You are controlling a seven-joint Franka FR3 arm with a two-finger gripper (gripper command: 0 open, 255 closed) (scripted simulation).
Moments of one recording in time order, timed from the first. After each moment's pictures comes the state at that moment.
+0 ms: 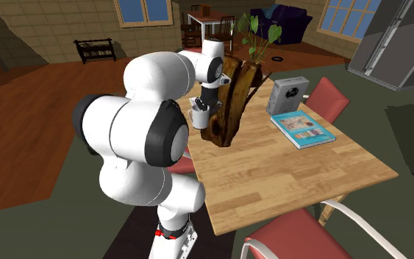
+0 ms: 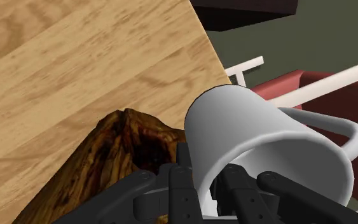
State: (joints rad) arm 0.03 -0.48 -0.09 -2.32 0.02 1.85 -0.08
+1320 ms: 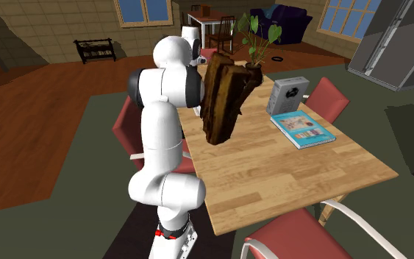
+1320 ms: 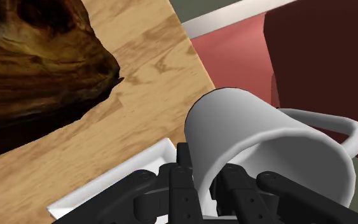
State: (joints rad) arm 0.16 0.21 0.06 -1.57 0.05 1.80 0.19
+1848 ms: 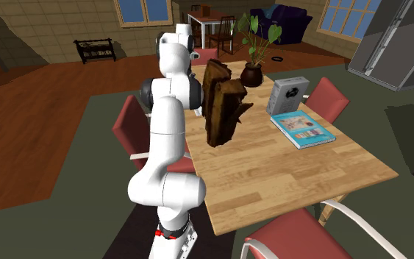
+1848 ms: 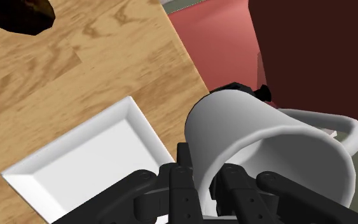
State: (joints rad) arm 0.23 0.56 0.08 -1.05 0.02 1.64 0.28
